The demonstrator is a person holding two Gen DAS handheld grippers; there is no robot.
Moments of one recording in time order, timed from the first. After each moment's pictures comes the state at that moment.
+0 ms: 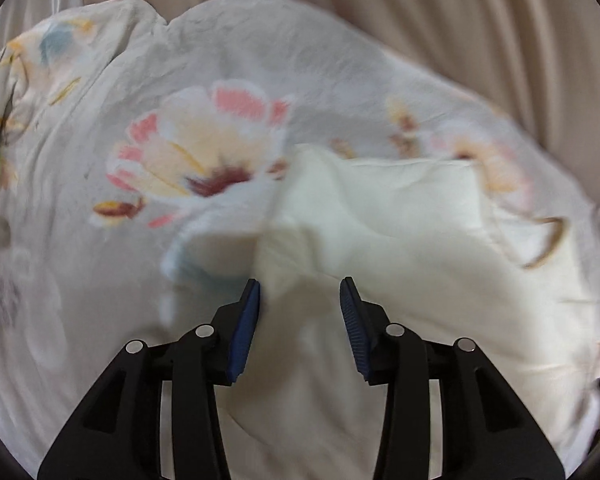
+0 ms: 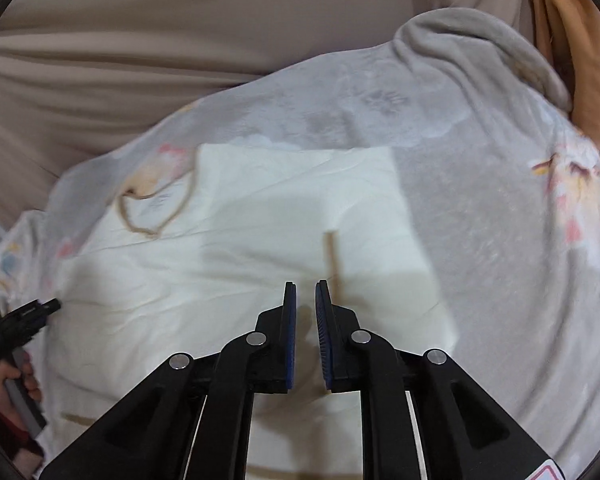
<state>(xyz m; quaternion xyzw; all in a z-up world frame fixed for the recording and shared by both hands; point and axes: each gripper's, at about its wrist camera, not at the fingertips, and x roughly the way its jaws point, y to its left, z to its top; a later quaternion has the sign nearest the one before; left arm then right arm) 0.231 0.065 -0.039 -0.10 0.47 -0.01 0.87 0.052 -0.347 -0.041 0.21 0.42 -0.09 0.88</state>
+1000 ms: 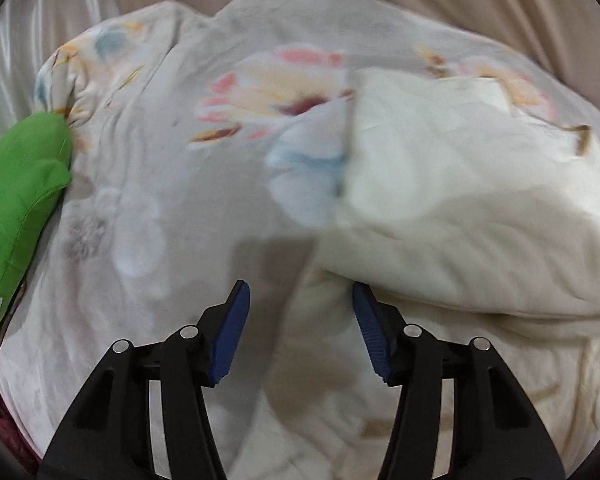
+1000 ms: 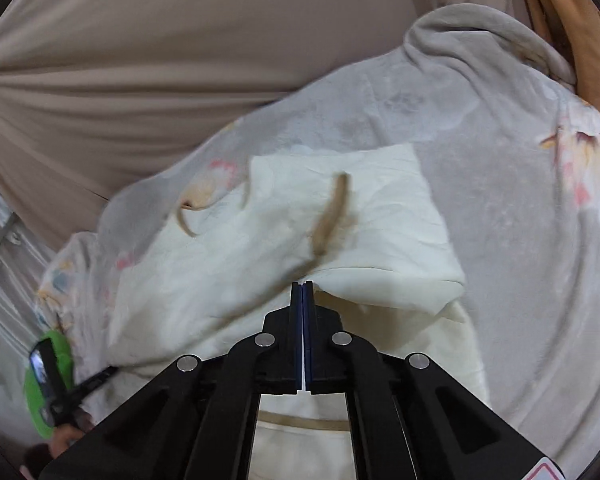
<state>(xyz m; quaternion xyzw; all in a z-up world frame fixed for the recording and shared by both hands) 0.151 0.100 -0.068 0.01 0.50 0.07 0.86 0.023 -0.342 -0.031 0.26 0.40 -0.05 0.88</state>
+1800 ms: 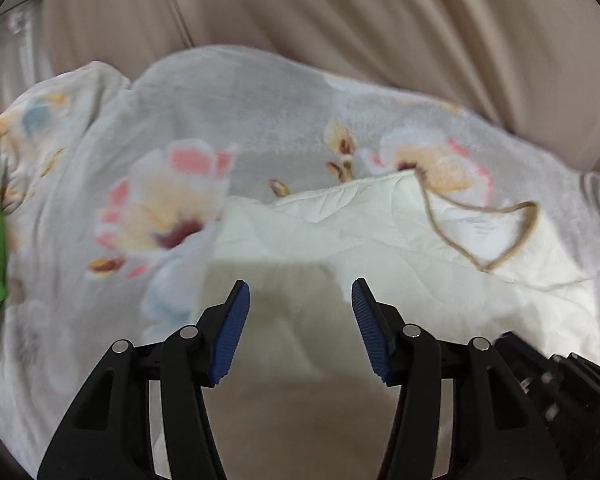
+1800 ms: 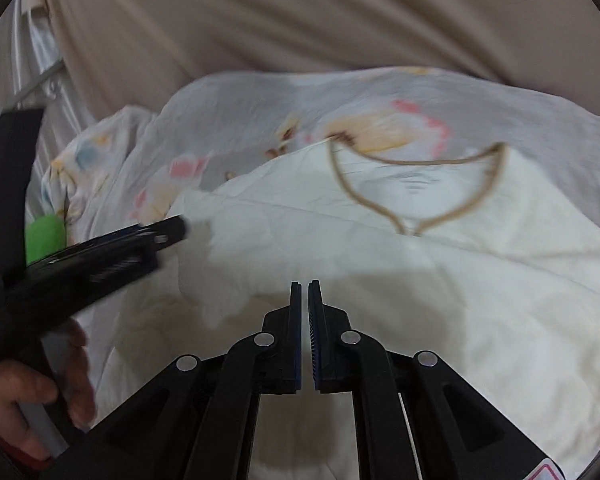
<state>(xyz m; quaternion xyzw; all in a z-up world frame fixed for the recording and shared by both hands) 0.245 0.010 -0.020 -0.01 0.44 -0.02 0.90 0.189 -0.143 -0.044 0.08 0.44 0.13 0.88</state>
